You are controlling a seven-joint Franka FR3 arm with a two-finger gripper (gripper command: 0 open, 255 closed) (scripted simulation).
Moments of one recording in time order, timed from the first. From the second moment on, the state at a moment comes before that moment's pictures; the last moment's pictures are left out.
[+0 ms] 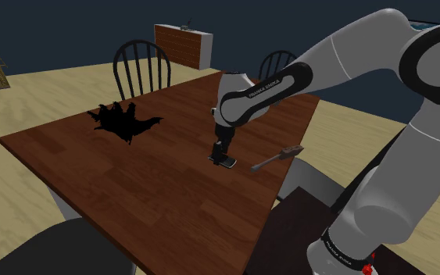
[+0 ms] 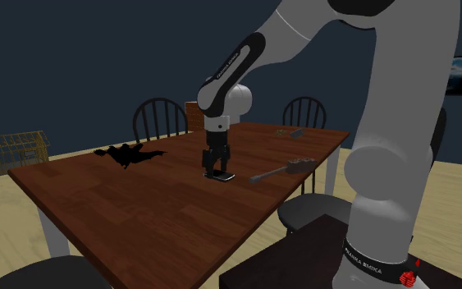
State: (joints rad) arm 0.09 0.00 0.10 -2.34 0.07 2.30 -0.31
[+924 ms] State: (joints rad) arm 0.09 -0.02 0.10 -2.33 0.07 2.27 -0.30
